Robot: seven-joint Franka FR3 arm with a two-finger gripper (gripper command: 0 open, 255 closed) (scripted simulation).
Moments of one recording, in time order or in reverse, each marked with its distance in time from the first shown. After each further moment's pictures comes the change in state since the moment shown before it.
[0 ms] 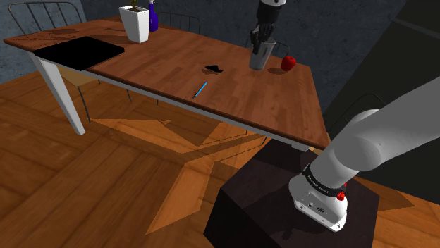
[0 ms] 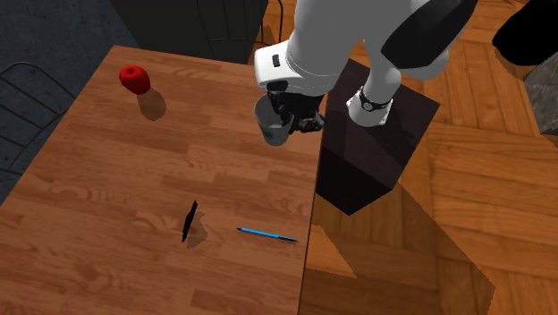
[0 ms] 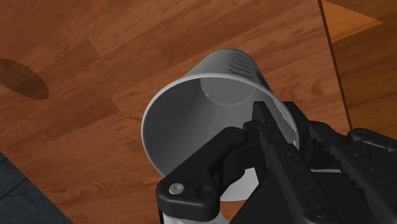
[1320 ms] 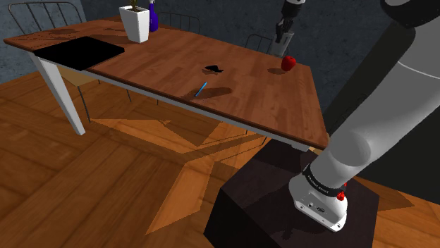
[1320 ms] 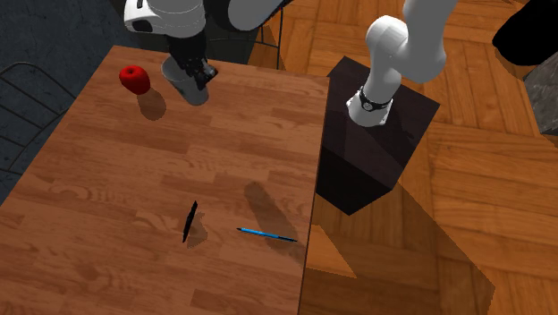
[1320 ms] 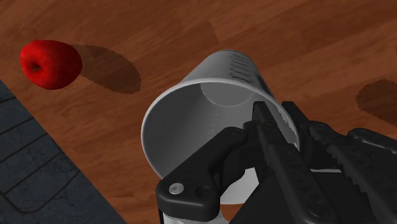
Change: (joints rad) arm -0.178 0.401 -0.284 0.424 0.081 0.027 -0.484
